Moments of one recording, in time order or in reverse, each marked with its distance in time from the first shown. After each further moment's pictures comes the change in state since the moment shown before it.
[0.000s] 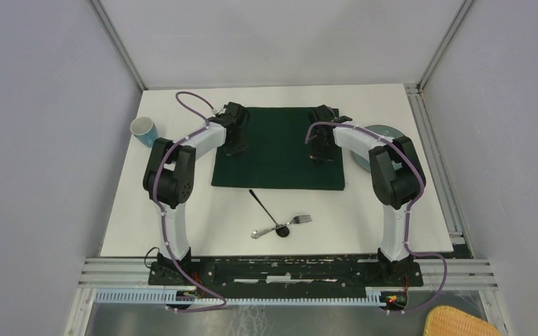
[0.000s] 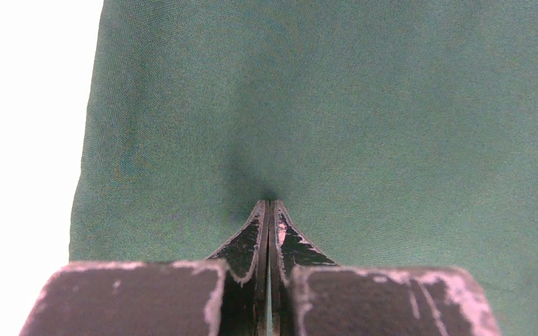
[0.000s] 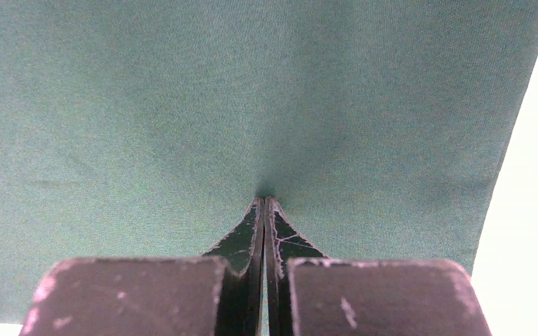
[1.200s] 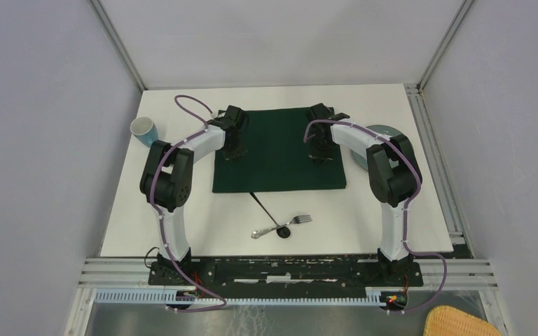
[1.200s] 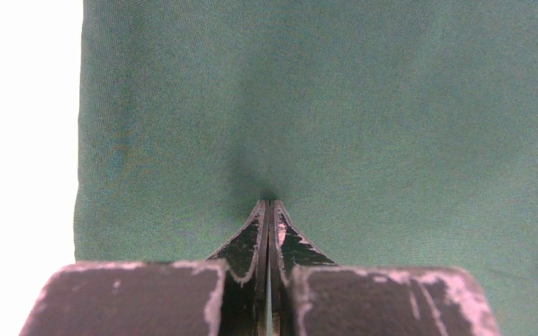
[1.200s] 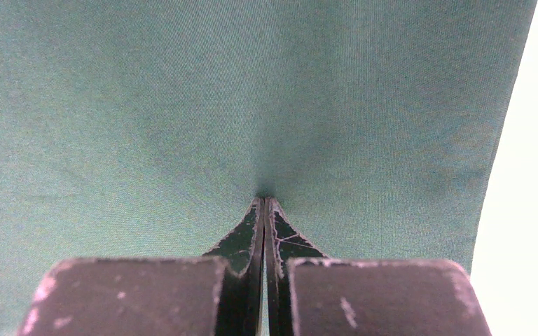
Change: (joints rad) left arm -0.012 -0.048 -0.059 -0.028 0.000 -0.023; right arm 0.002 0.038 0.066 -0.068 0.010 -0.027
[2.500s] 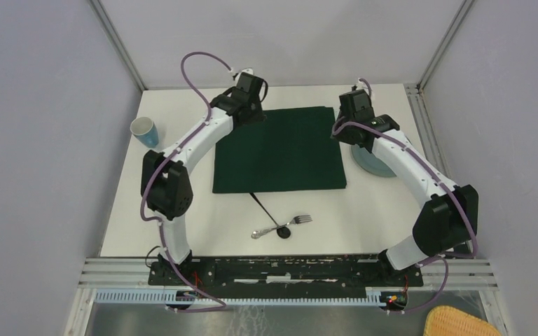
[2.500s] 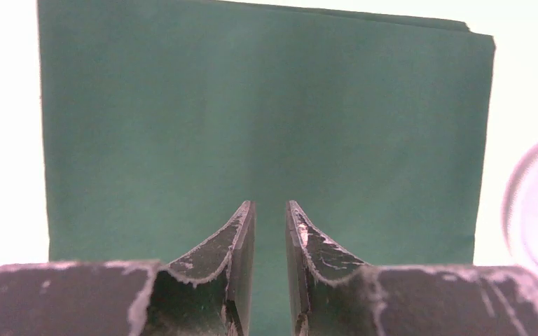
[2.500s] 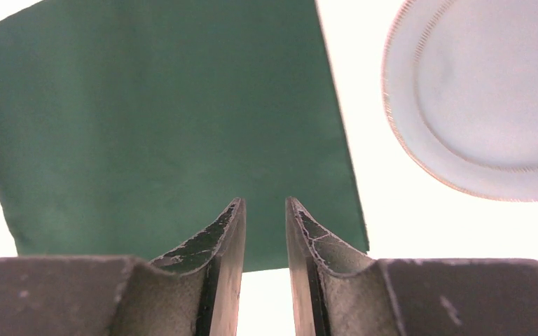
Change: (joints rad) left arm -0.109 -0.090 0.332 -0.074 -0.058 0.117; right arm -0.037 -0.510 -0.138 0.081 0.134 -0.011
